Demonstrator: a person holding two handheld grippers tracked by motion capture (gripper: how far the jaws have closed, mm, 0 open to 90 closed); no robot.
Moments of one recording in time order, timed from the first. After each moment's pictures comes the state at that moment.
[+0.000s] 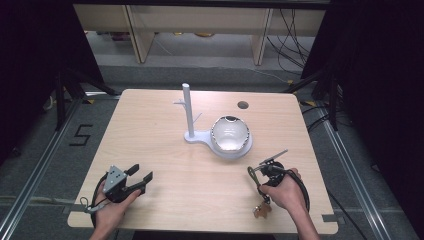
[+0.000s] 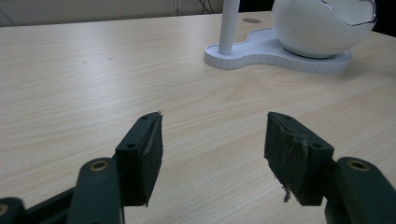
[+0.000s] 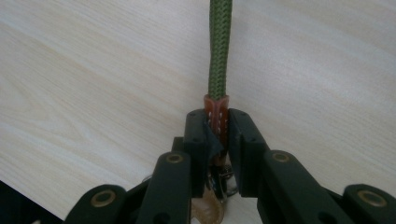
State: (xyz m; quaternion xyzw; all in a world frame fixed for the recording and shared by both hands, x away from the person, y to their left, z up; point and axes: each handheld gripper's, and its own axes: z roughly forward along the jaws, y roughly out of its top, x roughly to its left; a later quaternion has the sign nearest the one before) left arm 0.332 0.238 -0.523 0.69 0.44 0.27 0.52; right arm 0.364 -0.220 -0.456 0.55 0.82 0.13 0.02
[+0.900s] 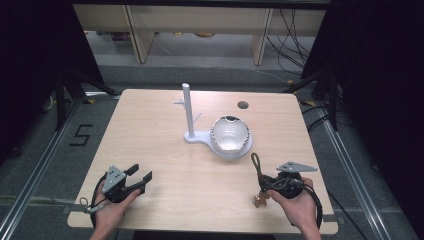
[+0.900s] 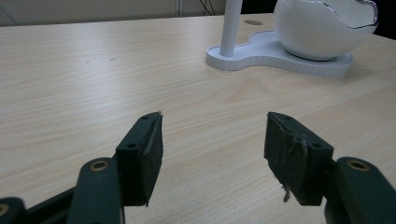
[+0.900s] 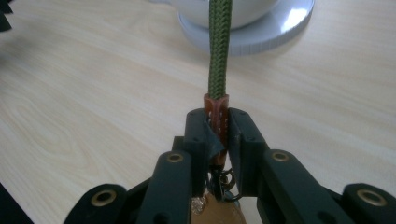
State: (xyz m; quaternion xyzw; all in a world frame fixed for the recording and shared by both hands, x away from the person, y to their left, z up) left arm 0.333 0.239 -0.523 0.68 0.44 0.27 0.53; right arm 0.325 -0.249 -0.448 0.48 0.77 0.40 0.12
